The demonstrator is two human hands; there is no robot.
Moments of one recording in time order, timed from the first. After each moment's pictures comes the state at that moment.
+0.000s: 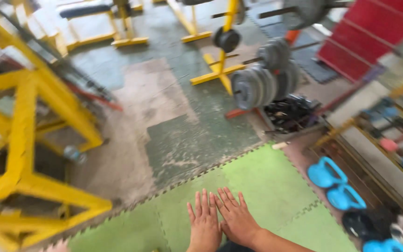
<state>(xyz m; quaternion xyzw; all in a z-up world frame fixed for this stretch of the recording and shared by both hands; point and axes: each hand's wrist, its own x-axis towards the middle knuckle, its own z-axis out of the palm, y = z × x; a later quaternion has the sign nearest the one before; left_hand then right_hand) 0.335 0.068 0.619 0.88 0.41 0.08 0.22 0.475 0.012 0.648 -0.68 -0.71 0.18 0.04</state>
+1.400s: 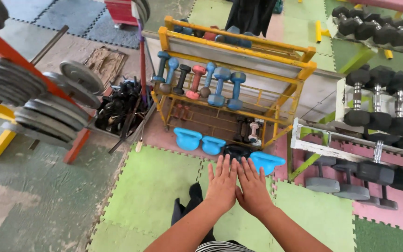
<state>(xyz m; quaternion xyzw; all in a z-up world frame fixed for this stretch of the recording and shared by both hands) 0.967 -0.268 0.624 0.96 -0.14 -0.04 0.22 0.976 -0.422 0.623 -0.96 -0.26 -0.06 0.12</state>
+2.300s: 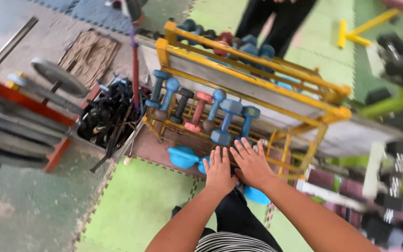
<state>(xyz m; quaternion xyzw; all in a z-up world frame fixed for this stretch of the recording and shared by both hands) 1.299 -0.230 0.573 0.94 0.05 -0.10 0.34 1.354 -0.361 0.641 -0.93 -0.35 0.12 -0.07</state>
